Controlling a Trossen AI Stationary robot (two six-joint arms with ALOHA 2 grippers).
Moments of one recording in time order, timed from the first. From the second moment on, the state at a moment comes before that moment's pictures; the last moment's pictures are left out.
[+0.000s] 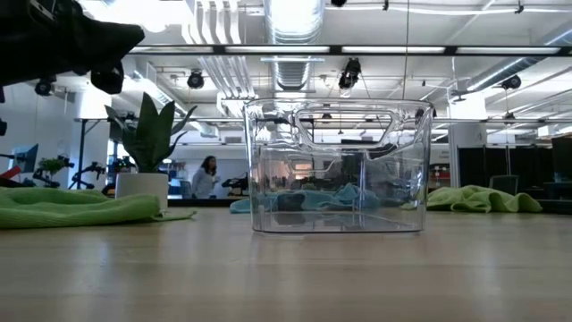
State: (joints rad) left arm 0.00 0.15 0.00 0.38 -0.04 -0.05; right arm 0.44 2.01 2.07 -1.36 0.33 0.23
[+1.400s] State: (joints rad) left arm 0.00 0.22 0.00 0.38 -0.04 -0.05; right arm 0.35 2.37 2.24 -1.39 0.08 0.23
